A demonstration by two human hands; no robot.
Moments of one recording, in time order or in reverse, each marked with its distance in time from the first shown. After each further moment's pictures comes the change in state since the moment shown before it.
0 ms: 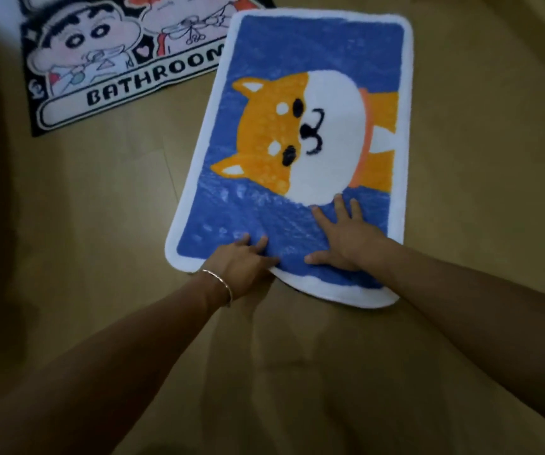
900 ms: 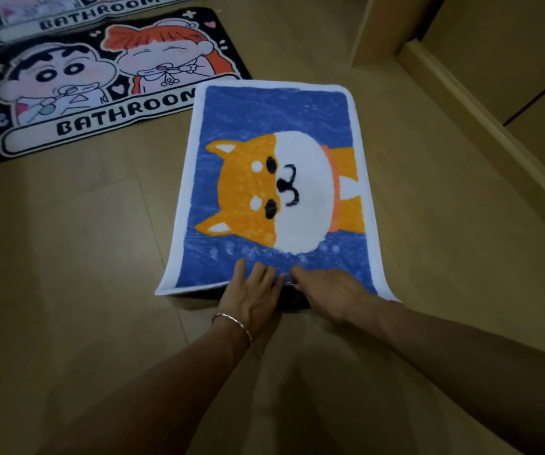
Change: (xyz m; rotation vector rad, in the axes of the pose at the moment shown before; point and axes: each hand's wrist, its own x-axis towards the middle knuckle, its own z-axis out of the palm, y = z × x) left_hand -0.007 0.062 -0.004 0.213 0.221 0.011; right_hand -0.057 -0.005 0.031 -0.105 0.226 -0.213
